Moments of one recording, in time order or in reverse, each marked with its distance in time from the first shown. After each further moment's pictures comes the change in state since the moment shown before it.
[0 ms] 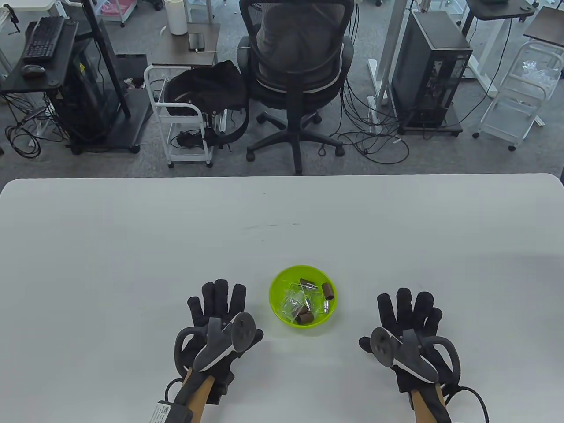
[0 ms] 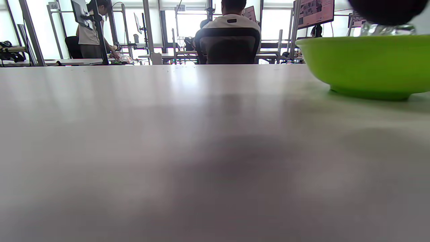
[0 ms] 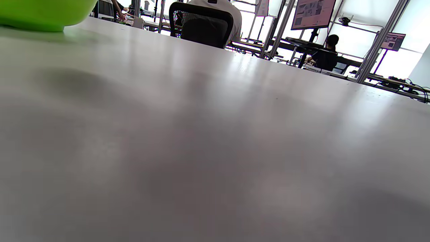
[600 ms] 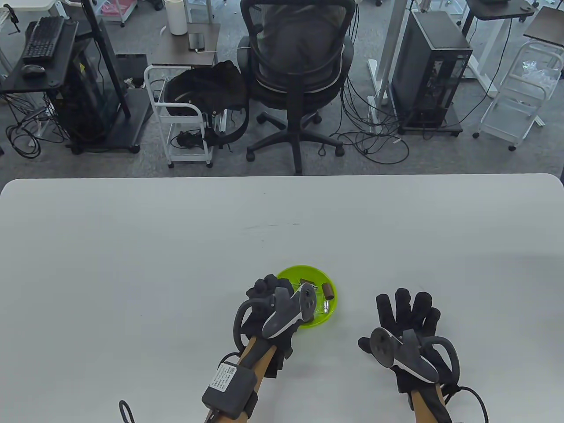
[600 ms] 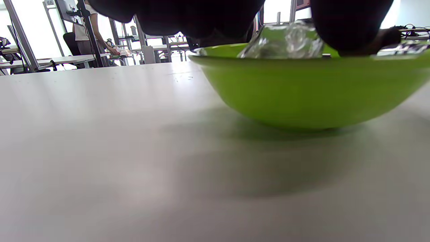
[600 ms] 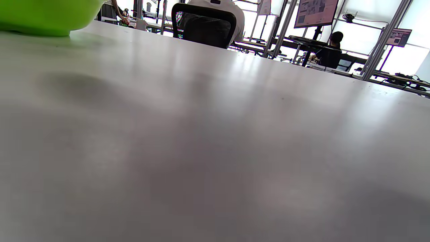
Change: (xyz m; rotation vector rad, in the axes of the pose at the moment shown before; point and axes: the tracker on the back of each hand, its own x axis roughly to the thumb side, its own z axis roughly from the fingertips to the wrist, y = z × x) left_hand 0.096 0.013 -0.059 -0.086 0.067 -0.061; right_hand 0.000 0.001 -0.001 -0.001 -0.014 -0.024
